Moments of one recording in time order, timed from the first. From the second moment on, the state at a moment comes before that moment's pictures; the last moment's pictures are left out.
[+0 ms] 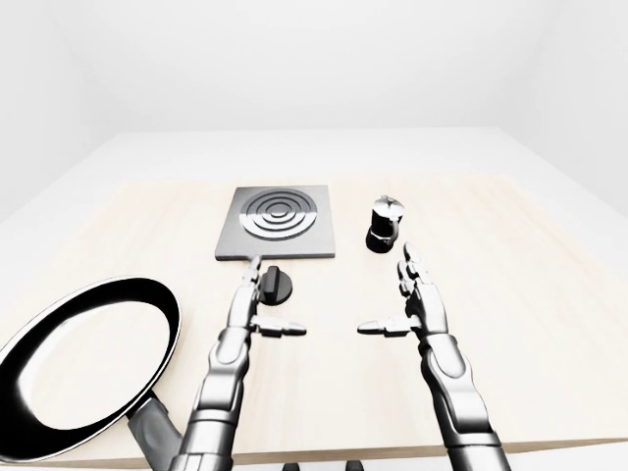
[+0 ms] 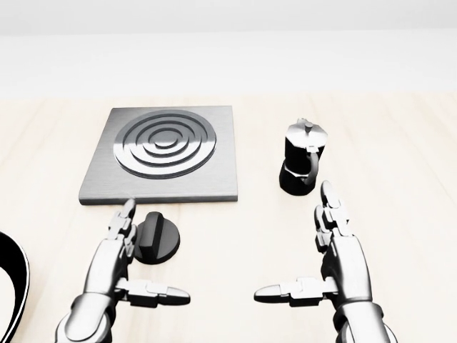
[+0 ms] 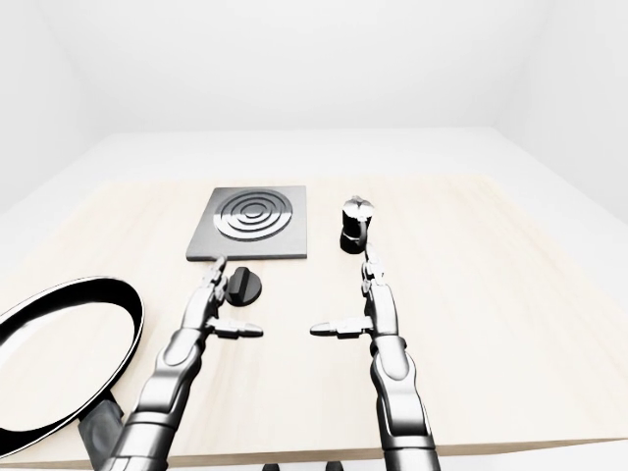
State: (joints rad) left arm -0.16 0.04 0.02 0.29 0.07 0.09 -0.07; right arm 0.00 -0.02 -0.03 0.02 0.00 0.01 0.05
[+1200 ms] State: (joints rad) left arm -0.04 0.02 -0.04 0.10 0.16 0.09 -0.25; right arm 0.00 -0.02 -0.03 0.02 0.00 0.01 0.05
